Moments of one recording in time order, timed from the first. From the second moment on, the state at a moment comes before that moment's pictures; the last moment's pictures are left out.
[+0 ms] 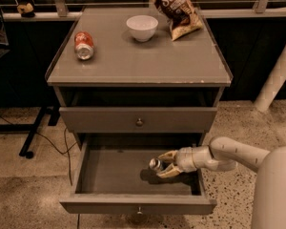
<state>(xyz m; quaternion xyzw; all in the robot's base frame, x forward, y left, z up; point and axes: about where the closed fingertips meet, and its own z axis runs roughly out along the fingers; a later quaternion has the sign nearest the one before) 0.570 -0.104 0.439 -0.60 0.62 0.29 0.41</state>
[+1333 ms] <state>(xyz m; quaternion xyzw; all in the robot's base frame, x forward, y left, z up) 0.570 -0.103 0.439 -0.60 0.62 0.29 0.41</state>
